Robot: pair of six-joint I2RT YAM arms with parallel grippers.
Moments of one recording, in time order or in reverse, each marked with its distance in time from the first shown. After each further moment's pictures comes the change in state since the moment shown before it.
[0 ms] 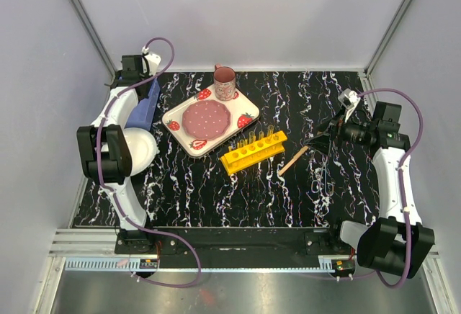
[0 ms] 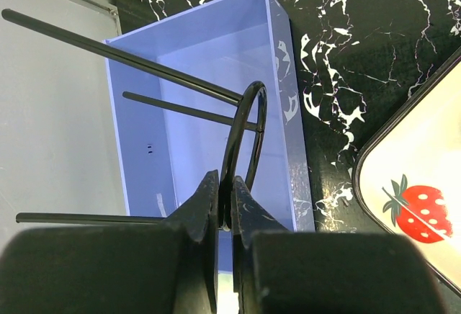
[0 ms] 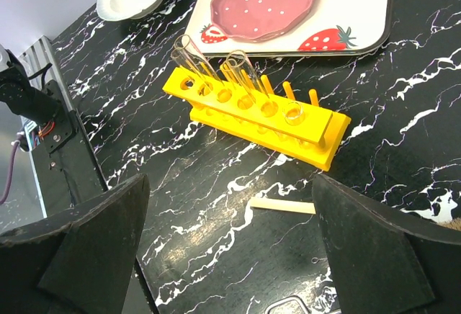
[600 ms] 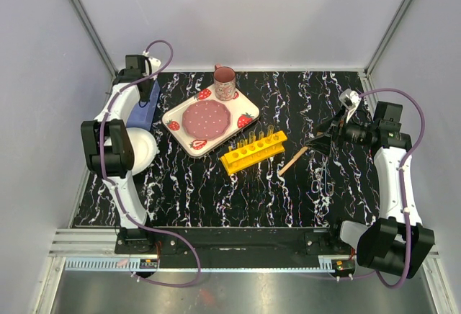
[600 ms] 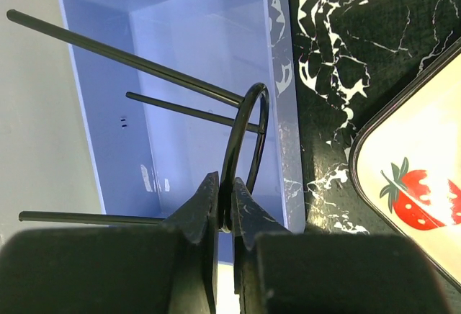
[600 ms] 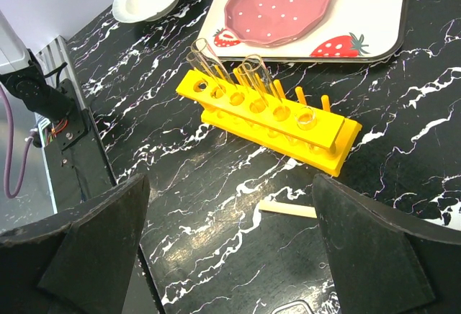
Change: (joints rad) left arm 0.001 0.079 0.085 -0.143 -0.040 -0.062; right arm -0.008 0.000 0.017 -0.047 -0.044 -0.035
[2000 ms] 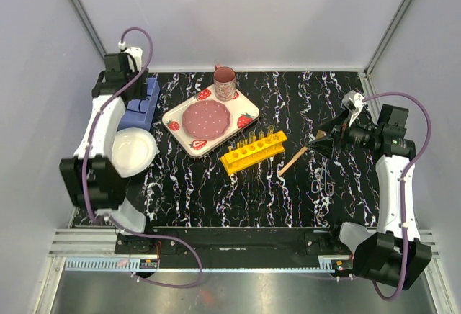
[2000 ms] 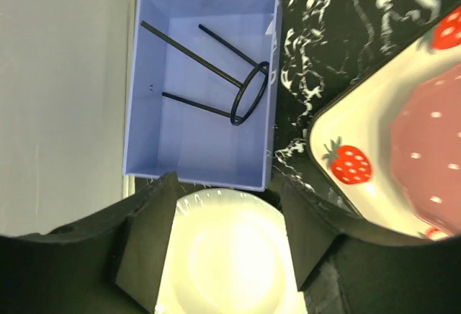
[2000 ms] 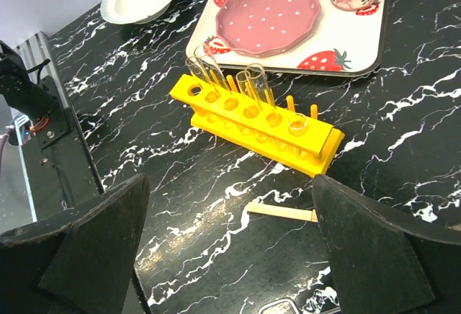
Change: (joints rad) left arm 0.012 -0.288 -0.100 -0.059 0.032 -0.183; right arm -0.021 -0.074 0.000 -0.018 0.000 -0.033
